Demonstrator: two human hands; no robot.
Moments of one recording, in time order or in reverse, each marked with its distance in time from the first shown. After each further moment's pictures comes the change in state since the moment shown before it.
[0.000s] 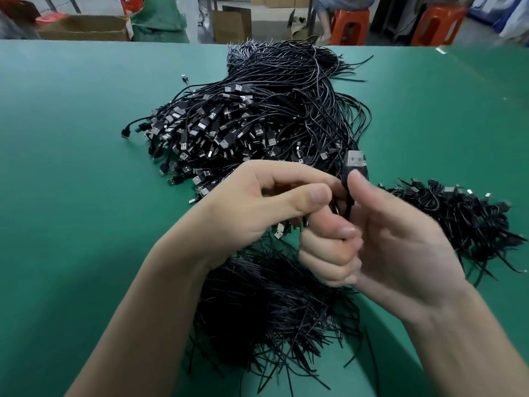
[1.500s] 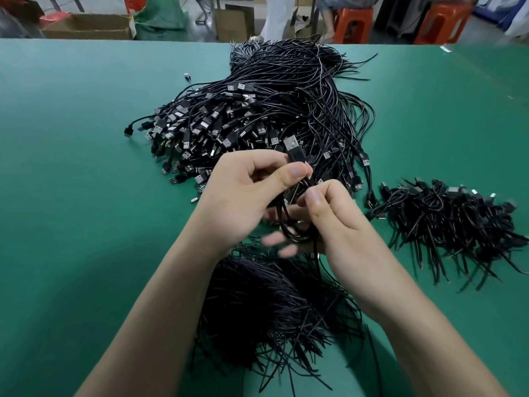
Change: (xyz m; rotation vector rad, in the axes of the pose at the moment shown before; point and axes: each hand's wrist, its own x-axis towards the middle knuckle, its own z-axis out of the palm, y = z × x) left_hand 0.009 -0.025 -0.006 0.100 0.370 0.020; right_hand 0.020 0.031 0.004 -0.621 0.658 -0.119
